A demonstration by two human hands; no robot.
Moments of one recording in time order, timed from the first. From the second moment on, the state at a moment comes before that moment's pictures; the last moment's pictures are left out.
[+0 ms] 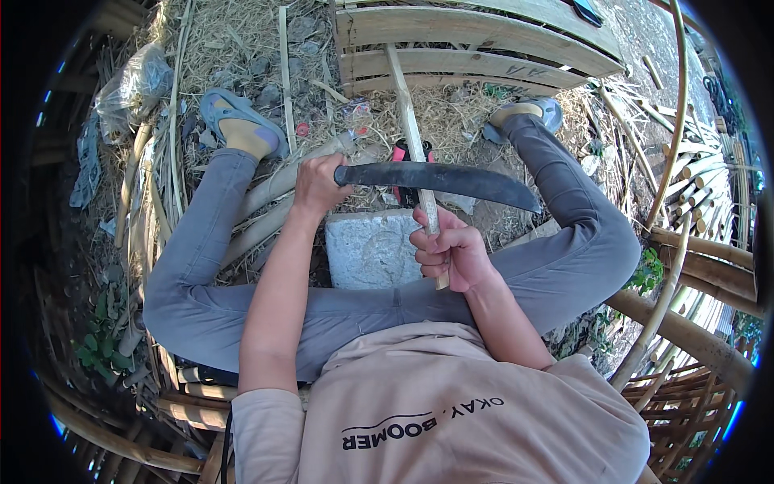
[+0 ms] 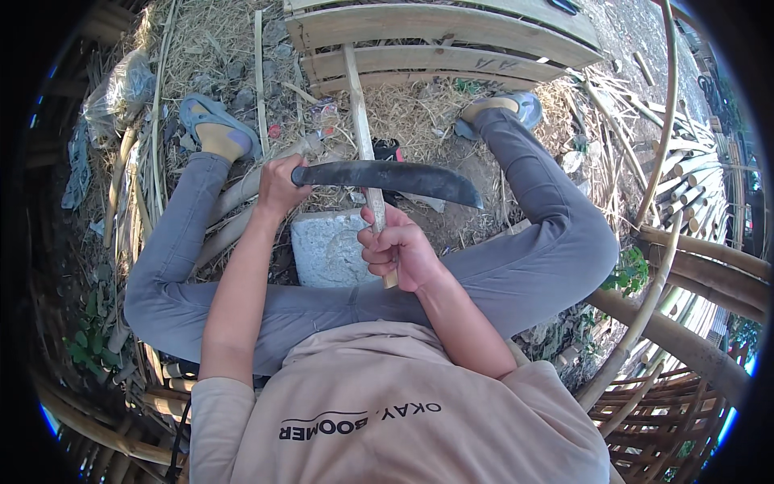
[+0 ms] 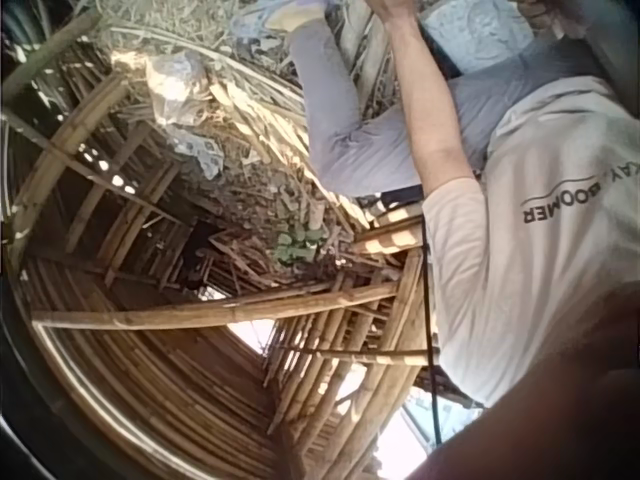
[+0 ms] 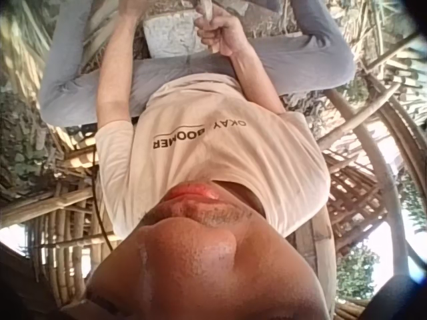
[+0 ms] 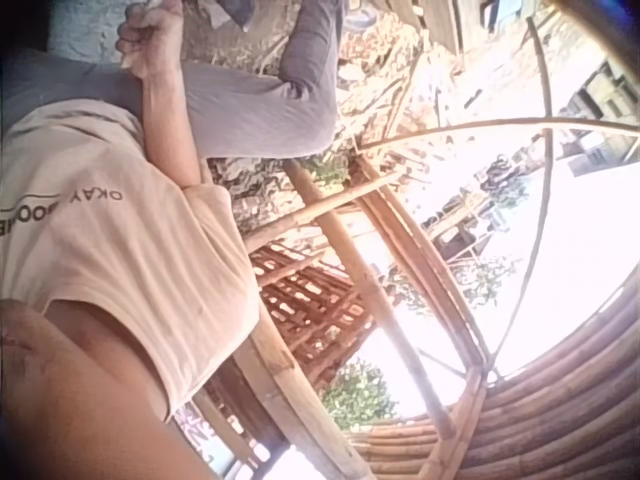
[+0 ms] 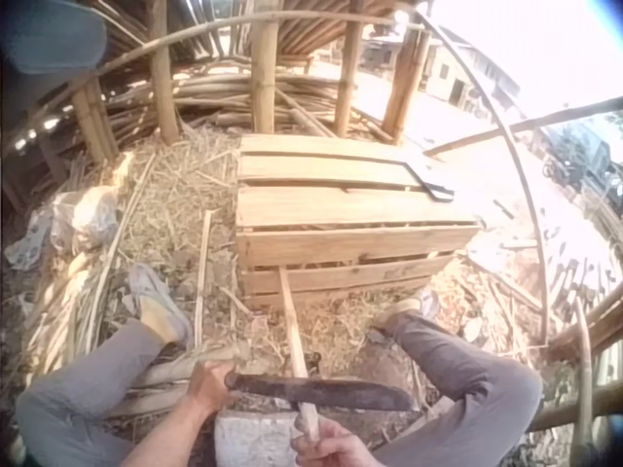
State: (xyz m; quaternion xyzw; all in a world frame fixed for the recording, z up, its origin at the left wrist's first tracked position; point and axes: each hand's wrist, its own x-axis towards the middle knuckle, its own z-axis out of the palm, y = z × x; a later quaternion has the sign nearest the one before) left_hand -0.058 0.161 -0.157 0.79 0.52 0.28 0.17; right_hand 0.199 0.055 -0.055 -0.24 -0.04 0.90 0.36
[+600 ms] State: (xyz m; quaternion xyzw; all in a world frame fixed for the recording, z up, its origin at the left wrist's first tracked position) left_hand -0.059 0.150 -0.146 0.80 0.51 0.30 0.13; right_hand 0.200 0.053 -0.054 -0.16 0.03 0.93 0.33
